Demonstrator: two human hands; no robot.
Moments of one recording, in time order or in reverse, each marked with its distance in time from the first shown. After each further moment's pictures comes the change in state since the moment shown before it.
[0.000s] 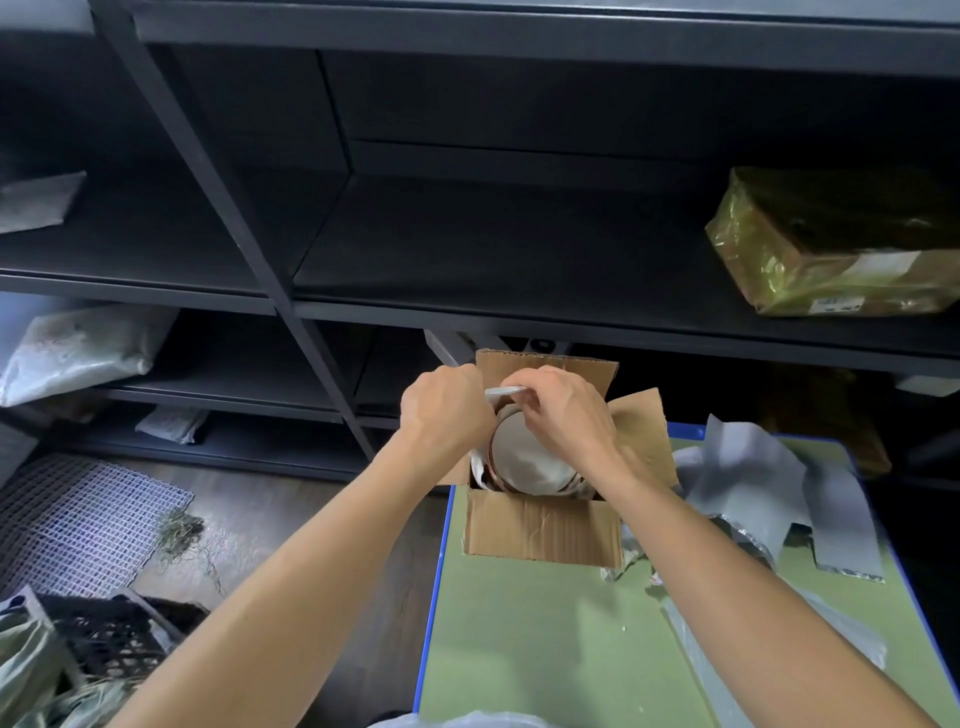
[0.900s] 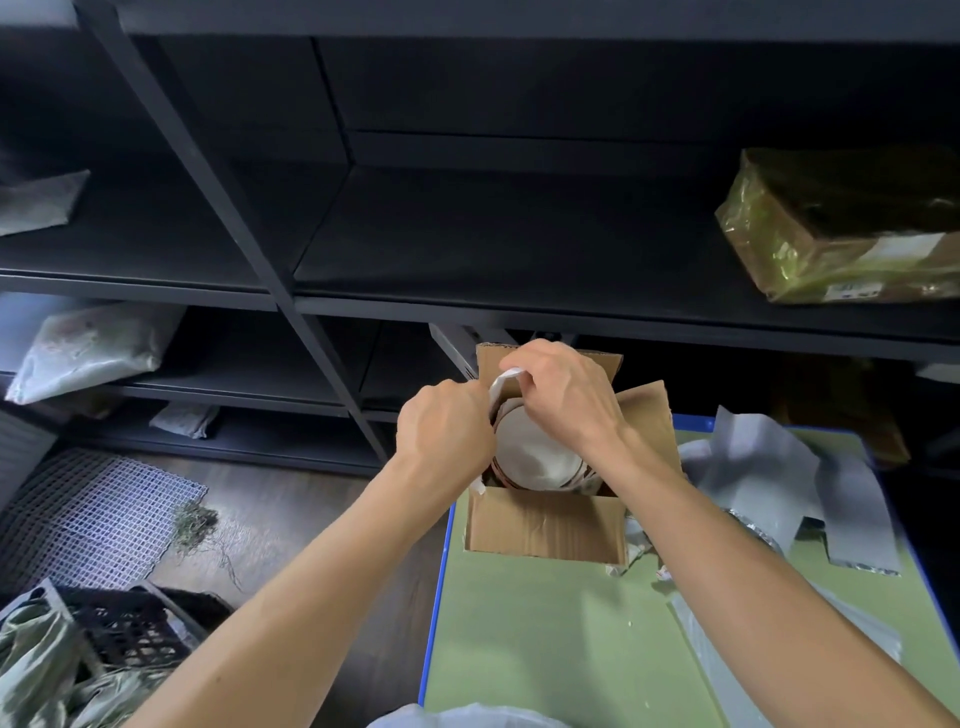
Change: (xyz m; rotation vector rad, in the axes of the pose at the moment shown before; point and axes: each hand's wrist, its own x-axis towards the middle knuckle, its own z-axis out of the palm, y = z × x) left_hand -0.020 -0.001 0.015 0.143 0.150 0.077; right_hand 0.010 -0.004 -0.013 0.016 0.014 -0.093
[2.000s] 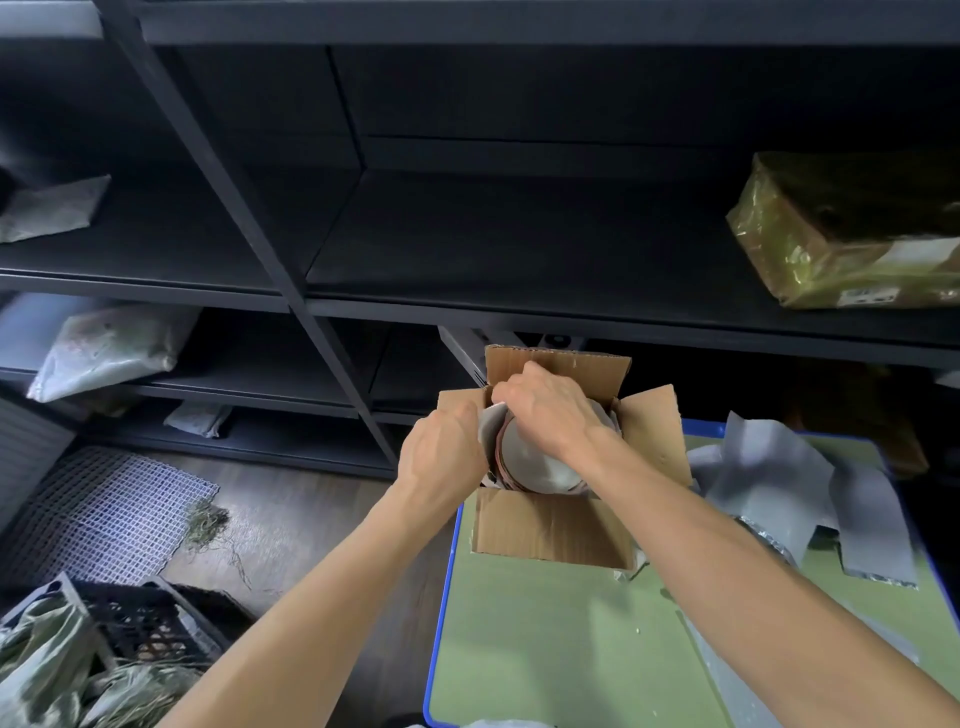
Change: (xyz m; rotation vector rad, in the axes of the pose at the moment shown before) left_hand -0.010 -0.011 0.028 -0.257 -0.019 -0.138; right_hand 0.009 -0.002 0.030 -0.298 -0.237 -0.194
